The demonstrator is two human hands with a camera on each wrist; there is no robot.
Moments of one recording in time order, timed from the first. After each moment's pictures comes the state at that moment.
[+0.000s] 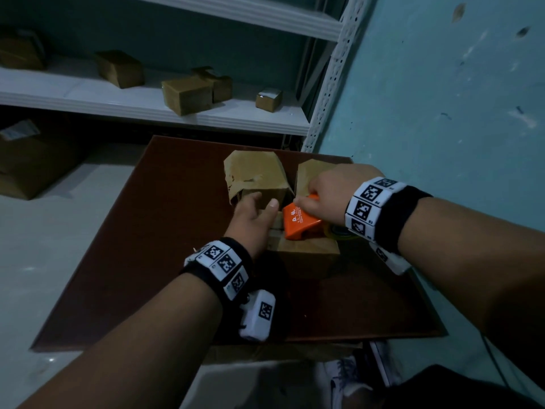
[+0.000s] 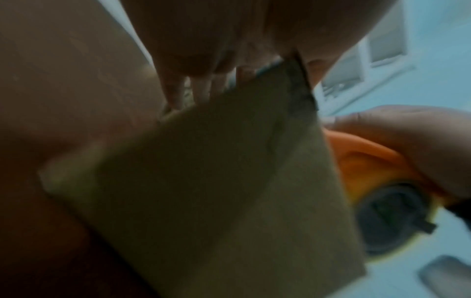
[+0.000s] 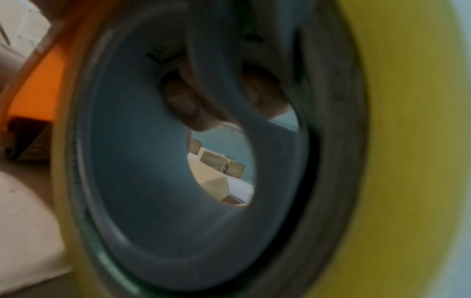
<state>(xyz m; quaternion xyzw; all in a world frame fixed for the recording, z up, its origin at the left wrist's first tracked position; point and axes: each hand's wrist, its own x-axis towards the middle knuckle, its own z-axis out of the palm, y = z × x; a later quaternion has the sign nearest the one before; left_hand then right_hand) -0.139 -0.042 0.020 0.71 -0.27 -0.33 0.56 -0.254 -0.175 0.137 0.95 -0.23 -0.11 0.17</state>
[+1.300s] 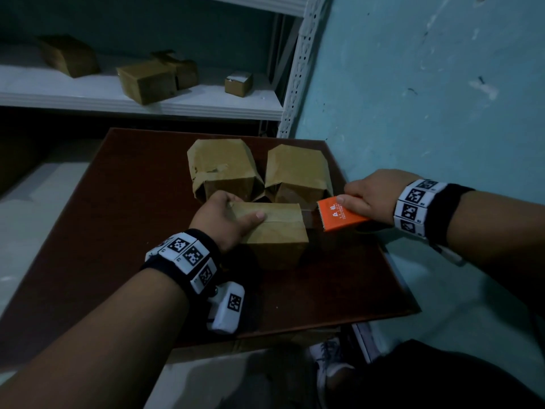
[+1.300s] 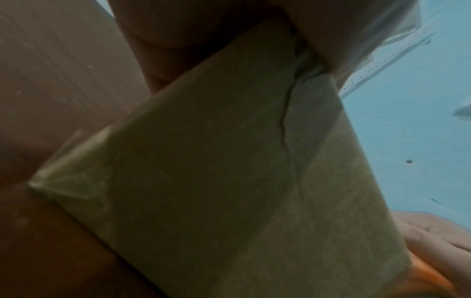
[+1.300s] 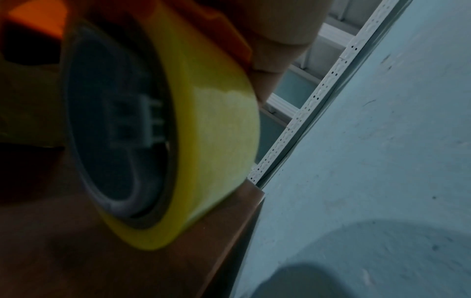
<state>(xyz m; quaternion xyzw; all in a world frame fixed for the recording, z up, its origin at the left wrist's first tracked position) -0.140 -0.056 0.020 0.78 -0.32 -0.33 0.43 -0.370 -0.276 0.109 0.95 -0.22 -0.16 0.13</state>
